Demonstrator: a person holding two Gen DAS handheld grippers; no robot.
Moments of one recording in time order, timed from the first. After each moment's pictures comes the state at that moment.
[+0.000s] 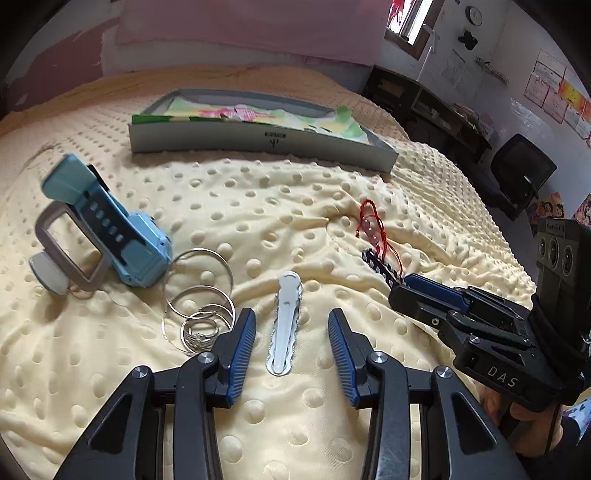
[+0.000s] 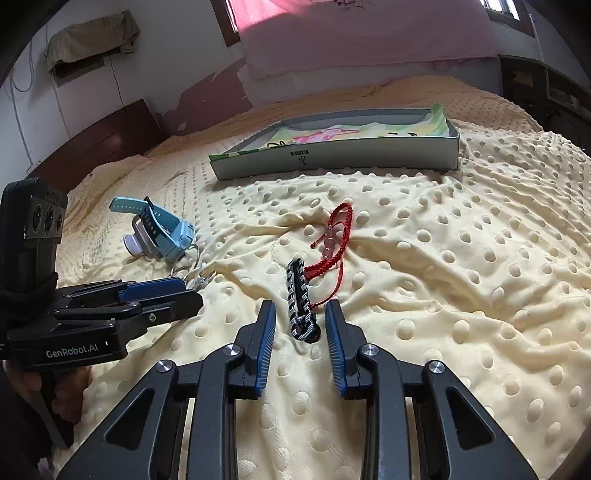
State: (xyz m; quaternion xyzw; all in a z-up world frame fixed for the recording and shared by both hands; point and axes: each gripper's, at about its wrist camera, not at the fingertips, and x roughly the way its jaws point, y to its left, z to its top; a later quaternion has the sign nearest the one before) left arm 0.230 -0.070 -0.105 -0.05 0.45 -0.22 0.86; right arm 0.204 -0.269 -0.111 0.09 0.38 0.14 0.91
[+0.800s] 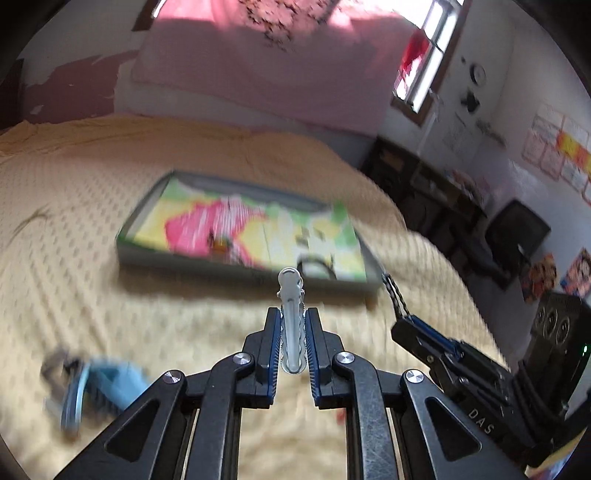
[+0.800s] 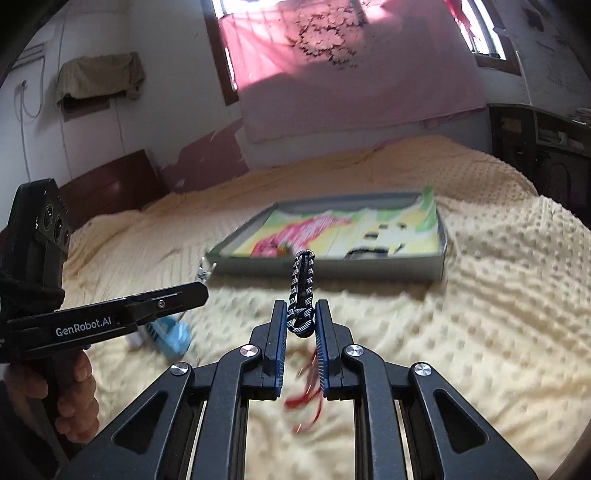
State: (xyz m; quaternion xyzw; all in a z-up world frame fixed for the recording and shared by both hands) left arm 0.305 -0.082 -0.031 -0.12 0.34 -0.21 0.91; right arm 0.248 -0.294 -0.049 0.10 0.27 0.12 0.95
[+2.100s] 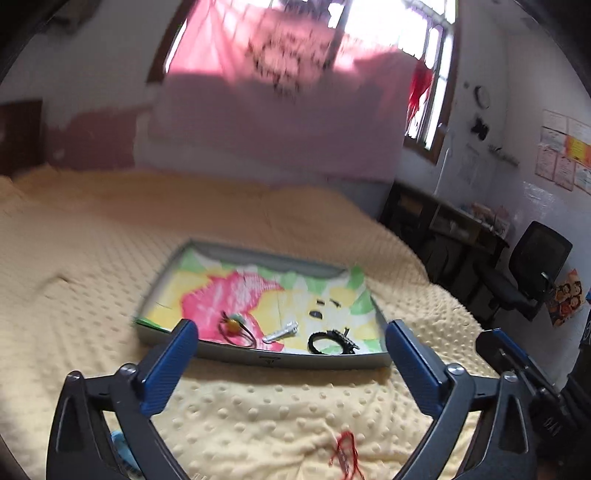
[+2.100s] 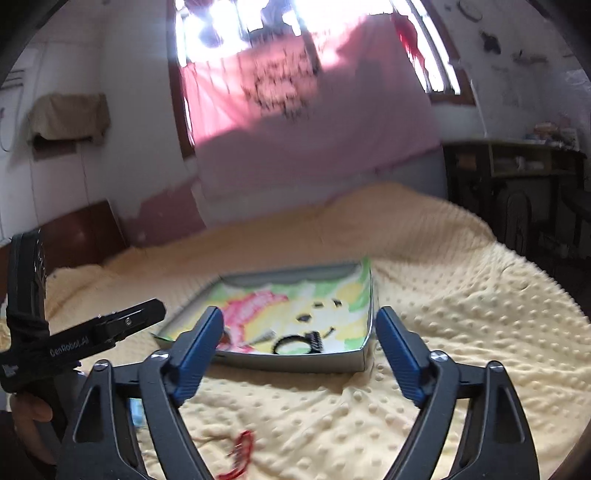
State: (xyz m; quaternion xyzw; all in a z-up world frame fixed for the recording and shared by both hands) left arm 0.290 -0.090 0.015 -0.10 0.24 -0.15 0.95; right arm 0.255 -0.346 -0.001 0.12 0.18 0.03 0.98
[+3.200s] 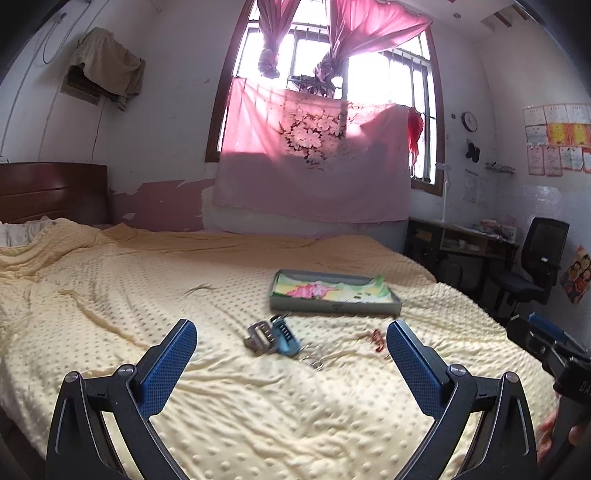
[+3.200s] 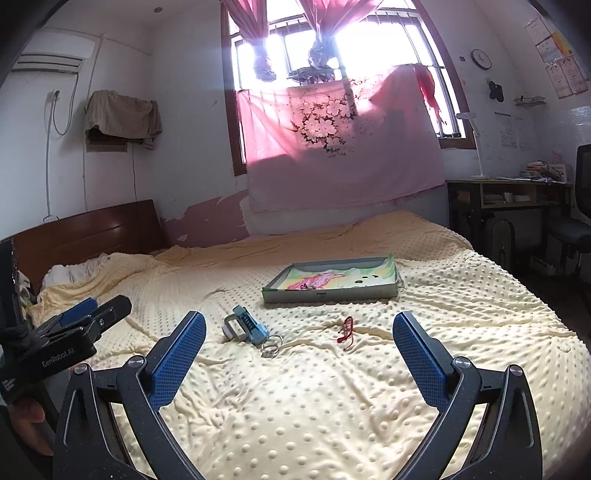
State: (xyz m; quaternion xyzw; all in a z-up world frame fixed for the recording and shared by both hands) left arm -0.015 0.038 0.045 -0.04 0.14 -0.06 0.99; right arm -0.044 -0.246 0.040 0.08 0.13 0.05 0.99
